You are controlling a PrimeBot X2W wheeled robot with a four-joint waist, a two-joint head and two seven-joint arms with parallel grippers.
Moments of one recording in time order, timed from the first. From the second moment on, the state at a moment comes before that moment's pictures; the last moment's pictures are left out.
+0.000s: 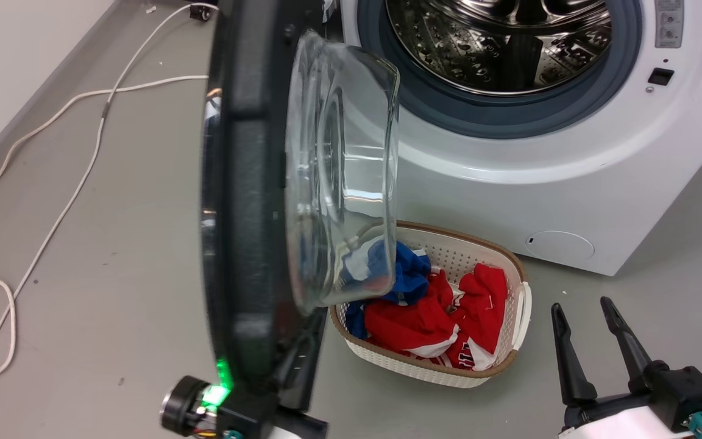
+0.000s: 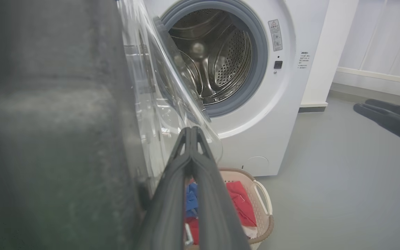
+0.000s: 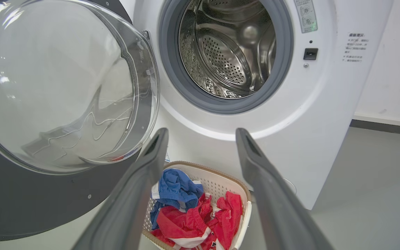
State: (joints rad) left arm 0.04 0.08 -0.37 -0.02 -0.08 0.01 -0.27; right arm 0.09 -0.05 0.02 0.03 0.09 0.13 -0.26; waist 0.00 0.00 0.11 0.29
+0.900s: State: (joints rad) left arm 0.01 0.14 0.12 0.02 -0.15 0.10 -0.27; right arm 0.06 -0.05 0.00 0.03 0.06 0.13 -0.26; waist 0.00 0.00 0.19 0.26
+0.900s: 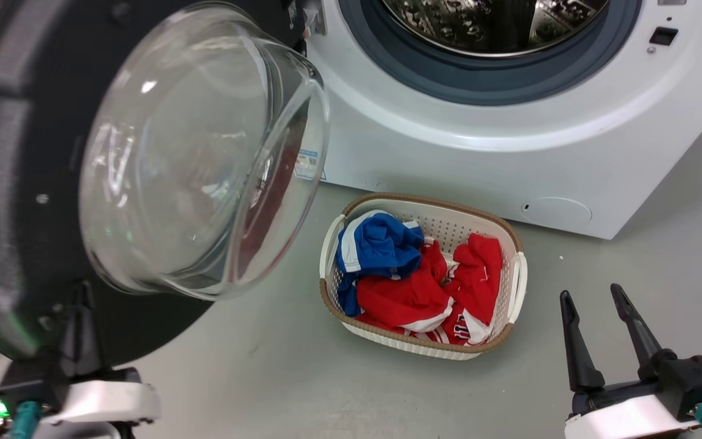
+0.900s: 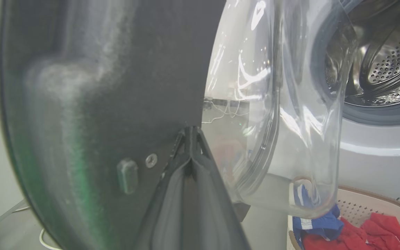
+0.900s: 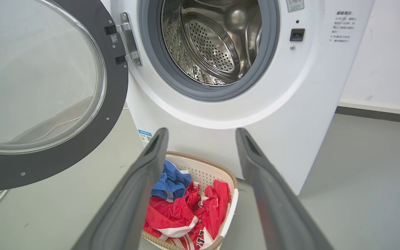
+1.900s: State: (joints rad) left arm -0.29 0.24 0.50 0.33 -0.19 -0.02 -0.27; right arm -0.02 -0.05 -0.01 0.01 0.02 0.13 -0.26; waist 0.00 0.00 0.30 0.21
